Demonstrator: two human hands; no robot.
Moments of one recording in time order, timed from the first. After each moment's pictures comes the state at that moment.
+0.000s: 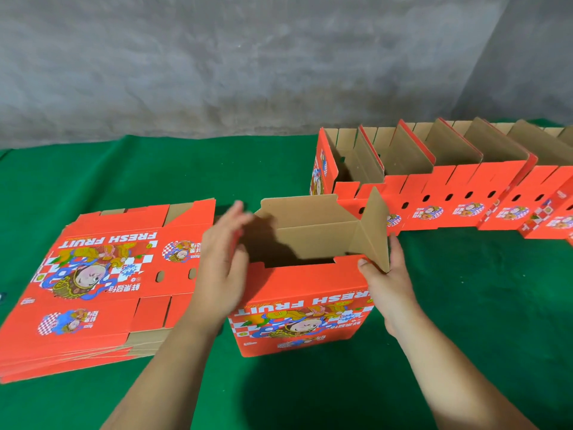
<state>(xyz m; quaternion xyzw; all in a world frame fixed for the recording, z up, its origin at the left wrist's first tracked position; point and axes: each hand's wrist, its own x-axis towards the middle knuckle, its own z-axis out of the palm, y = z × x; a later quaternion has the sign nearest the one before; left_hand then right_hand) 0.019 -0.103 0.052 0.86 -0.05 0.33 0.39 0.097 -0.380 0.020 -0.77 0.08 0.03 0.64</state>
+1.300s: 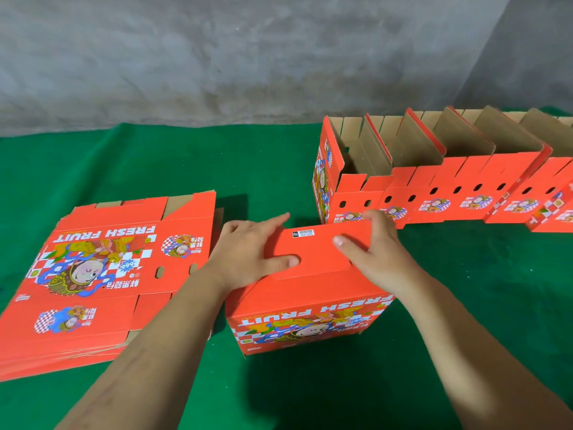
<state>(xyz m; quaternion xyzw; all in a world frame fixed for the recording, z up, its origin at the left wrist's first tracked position) 0.078 -0.087 0.046 0.98 -0.07 0.05 0.16 0.126 -0.366 0.060 -0.92 -0.11 0.06 0.37</state>
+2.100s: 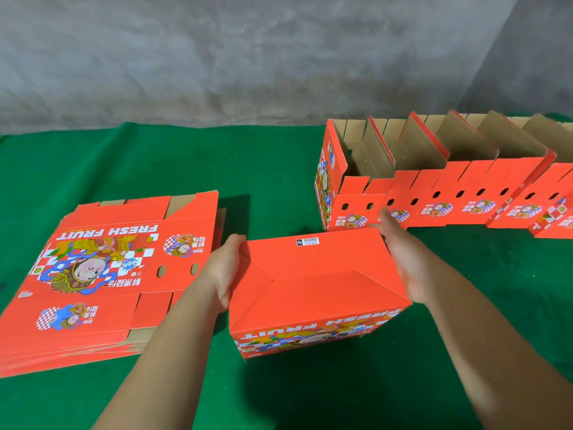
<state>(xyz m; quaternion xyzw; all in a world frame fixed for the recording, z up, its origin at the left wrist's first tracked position) 0.049 -0.095 0.057 0.51 0.36 -0.08 0.77 0.144 -0.376 0.084 -0.74 0.06 0.22 0.63</state>
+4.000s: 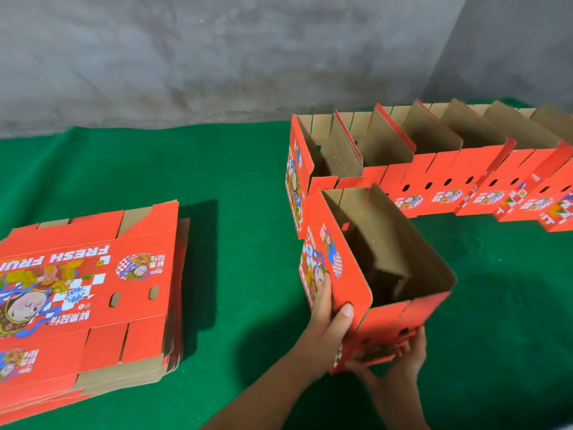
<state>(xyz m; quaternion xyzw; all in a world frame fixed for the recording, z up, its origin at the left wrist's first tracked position) 0.052 -0.278 -0.038 0.72 0.01 -0.12 0.68 0.027 -0.435 -0.111 -0.81 0.09 -0.12 0.56</state>
